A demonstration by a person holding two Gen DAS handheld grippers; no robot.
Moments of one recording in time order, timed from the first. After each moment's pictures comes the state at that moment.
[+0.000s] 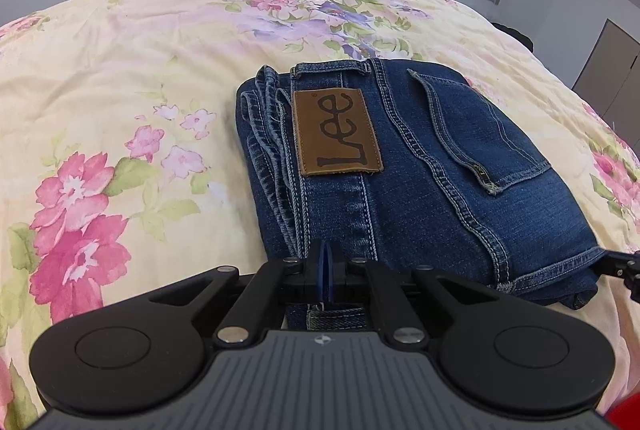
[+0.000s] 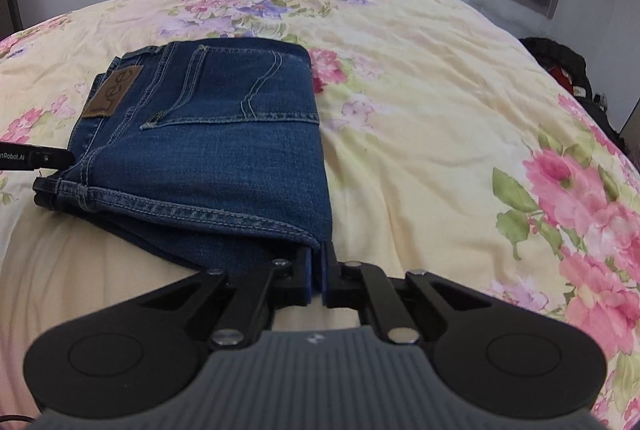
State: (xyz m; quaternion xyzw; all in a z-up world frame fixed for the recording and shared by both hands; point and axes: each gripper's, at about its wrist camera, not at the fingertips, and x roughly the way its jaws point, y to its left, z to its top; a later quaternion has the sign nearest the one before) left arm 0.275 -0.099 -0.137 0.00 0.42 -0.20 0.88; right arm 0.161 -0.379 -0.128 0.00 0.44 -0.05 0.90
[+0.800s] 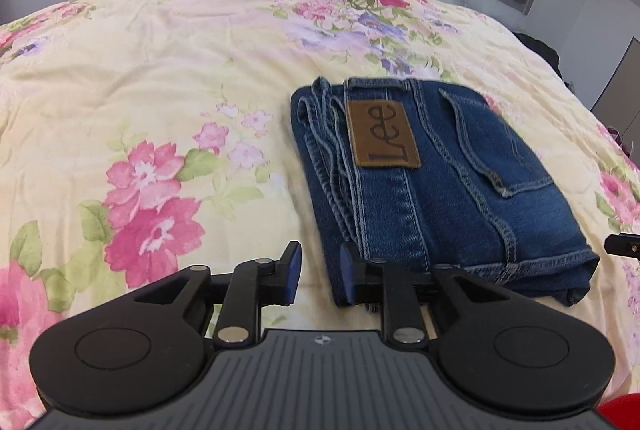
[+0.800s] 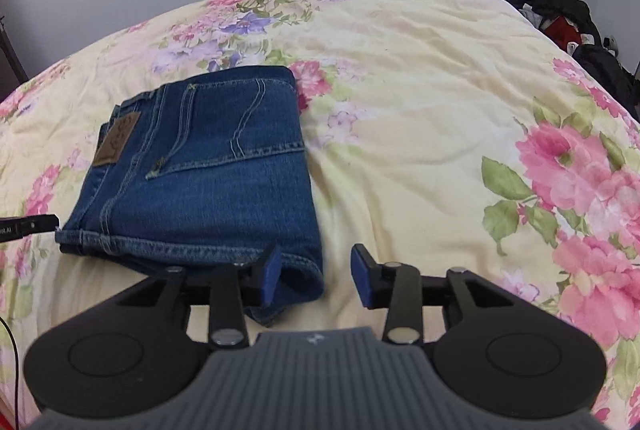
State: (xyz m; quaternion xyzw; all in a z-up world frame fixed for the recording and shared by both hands) left arm 0.258 -0.064 -0.102 -0.02 0.43 -0.16 0.89; right arm 0.169 -0.415 -0.086 0.10 0.44 -0.04 0.89
